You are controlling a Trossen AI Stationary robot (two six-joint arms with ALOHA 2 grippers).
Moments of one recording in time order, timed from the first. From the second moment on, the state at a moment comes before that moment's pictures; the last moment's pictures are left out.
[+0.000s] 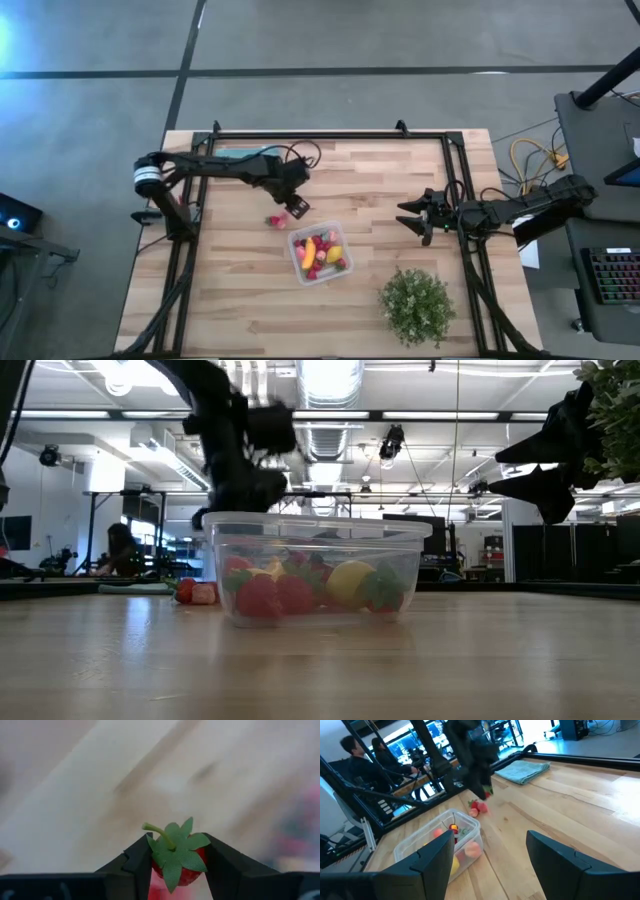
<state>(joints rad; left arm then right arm) 0.29 1.68 1.11 -0.70 0.09 -0.51 0.25 0.38 0.01 0.24 0.45 0.50</state>
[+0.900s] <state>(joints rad) 0.05 1.62 1.29 -0.76 0.03 -0.50 0.25 0.38 0.01 0.24 0.45 0.50</state>
